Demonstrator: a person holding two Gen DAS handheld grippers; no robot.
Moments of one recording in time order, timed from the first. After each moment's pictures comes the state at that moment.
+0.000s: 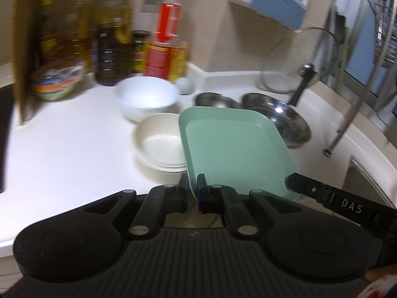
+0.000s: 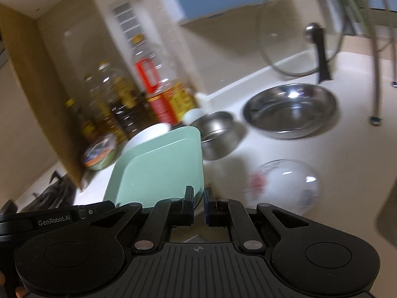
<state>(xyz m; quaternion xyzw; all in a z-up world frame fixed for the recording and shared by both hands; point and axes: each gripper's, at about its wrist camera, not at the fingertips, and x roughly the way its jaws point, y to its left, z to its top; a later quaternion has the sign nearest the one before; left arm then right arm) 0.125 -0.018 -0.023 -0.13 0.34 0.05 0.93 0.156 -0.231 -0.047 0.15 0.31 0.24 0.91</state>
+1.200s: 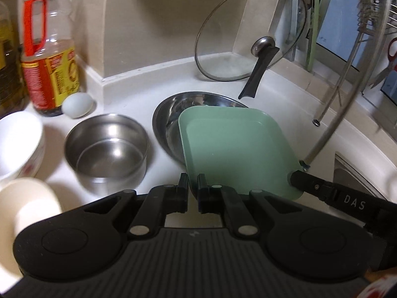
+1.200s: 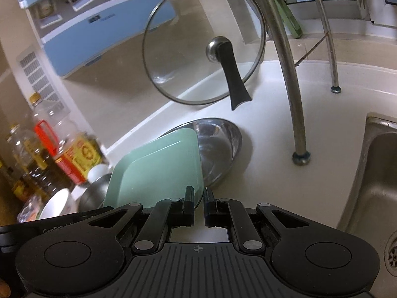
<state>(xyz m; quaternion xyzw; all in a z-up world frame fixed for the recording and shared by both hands) 0.313 -0.112 -0.045 -0.09 0.36 -0.05 0.93 0.285 -0.333 -0.064 0.20 0.31 0.11 0.92</state>
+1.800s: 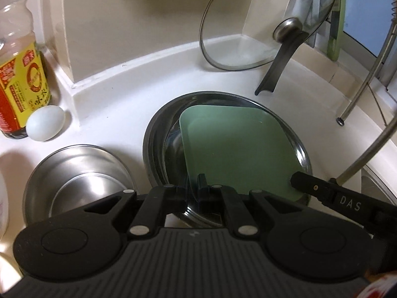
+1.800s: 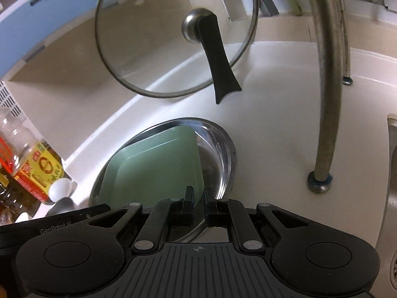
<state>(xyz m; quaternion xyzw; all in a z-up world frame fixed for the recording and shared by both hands) 0.411 -0.110 -0.073 -0.07 0.41 -0.05 0.91 0.378 -0.323 -0.091 0.19 0.36 0.07 0.91</state>
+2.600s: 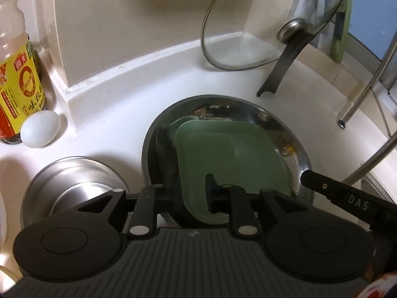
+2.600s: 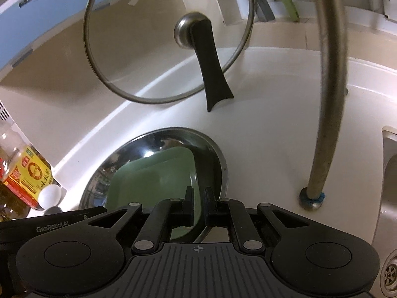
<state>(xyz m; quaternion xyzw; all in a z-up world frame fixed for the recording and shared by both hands) 0.424 -0.108 -0.066 -0.08 0.42 -0.06 0.90 0.383 -0.331 -0.080 0.18 0.36 0.06 0.91</state>
